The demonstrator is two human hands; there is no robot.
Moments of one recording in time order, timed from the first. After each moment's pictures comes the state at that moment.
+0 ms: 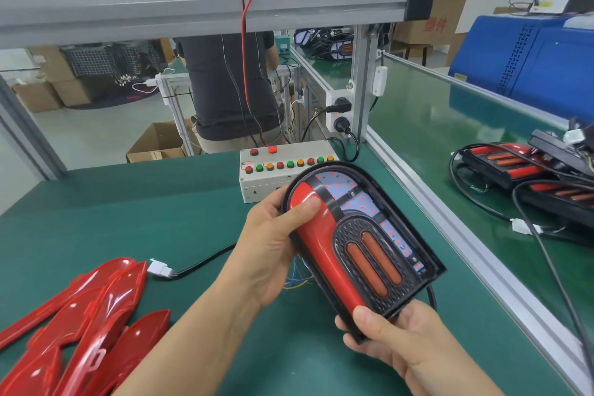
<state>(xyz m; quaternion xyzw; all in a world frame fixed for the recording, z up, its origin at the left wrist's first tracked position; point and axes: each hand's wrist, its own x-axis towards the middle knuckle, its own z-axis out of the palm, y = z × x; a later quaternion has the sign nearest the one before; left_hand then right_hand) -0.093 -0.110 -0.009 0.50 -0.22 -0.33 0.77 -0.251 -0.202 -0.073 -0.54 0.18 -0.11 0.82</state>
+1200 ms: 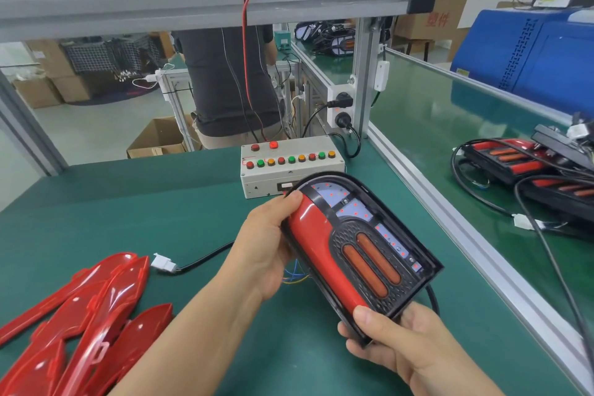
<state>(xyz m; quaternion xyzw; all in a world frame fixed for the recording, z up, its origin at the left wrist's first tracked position) -0.087 -0.112 -0.016 0.55 -0.13 -0.34 0.75 -0.258 -0.197 -0.069 -0.55 0.18 -0.07 0.81</state>
